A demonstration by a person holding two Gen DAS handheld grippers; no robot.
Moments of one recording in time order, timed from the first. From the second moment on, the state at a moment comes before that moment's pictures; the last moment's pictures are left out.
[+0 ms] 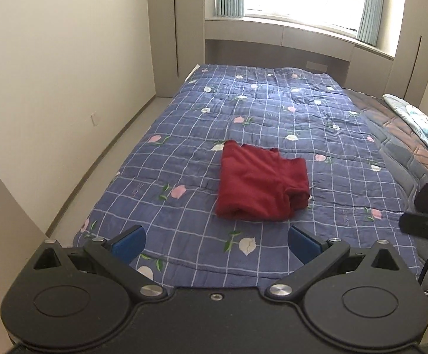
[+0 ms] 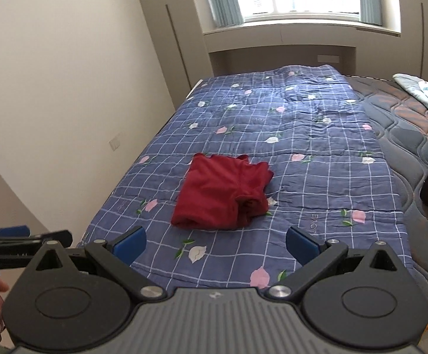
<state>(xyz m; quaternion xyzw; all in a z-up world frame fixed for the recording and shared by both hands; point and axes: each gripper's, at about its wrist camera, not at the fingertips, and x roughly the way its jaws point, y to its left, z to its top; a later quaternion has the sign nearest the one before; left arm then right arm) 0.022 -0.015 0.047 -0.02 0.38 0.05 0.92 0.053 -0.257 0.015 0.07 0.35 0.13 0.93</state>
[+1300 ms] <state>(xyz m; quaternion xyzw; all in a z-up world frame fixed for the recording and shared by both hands) 0.039 -0.015 0.044 -0.01 0.39 0.05 0.92 0.066 -0.257 0.014 0.07 0.36 0.13 0.92</state>
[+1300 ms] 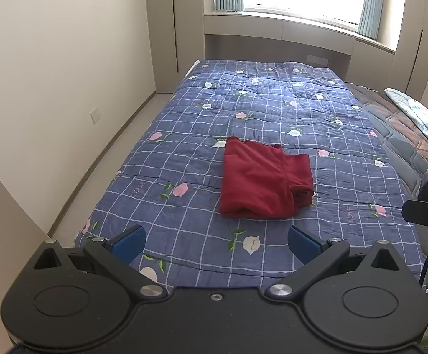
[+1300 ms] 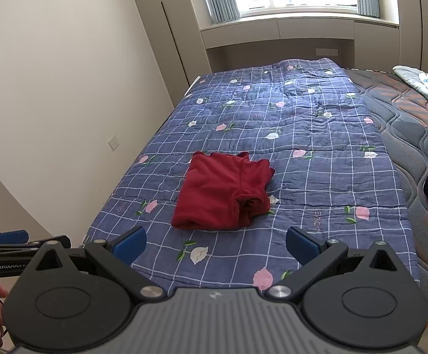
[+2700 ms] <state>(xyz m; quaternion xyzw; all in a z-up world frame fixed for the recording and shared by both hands) 0.032 -0.024 0.044 0.00 0.39 0.04 0.92 0.060 -0.265 0.011 0.09 0.37 0.12 0.92</state>
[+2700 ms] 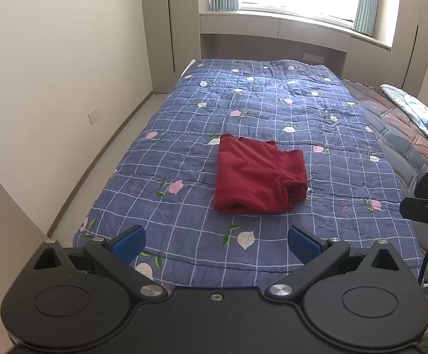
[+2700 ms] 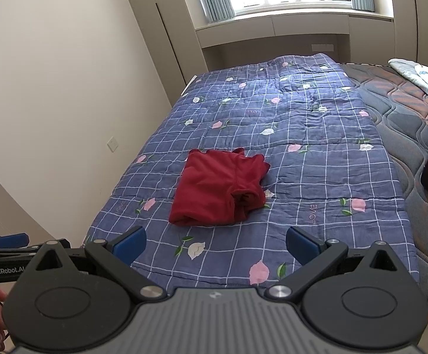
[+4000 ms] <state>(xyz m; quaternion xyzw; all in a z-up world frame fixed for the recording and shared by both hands) 0.036 -0.058 0.046 0.05 0.40 0.06 0.91 0.069 -0.300 0.000 0.12 0.38 0.12 0.91</state>
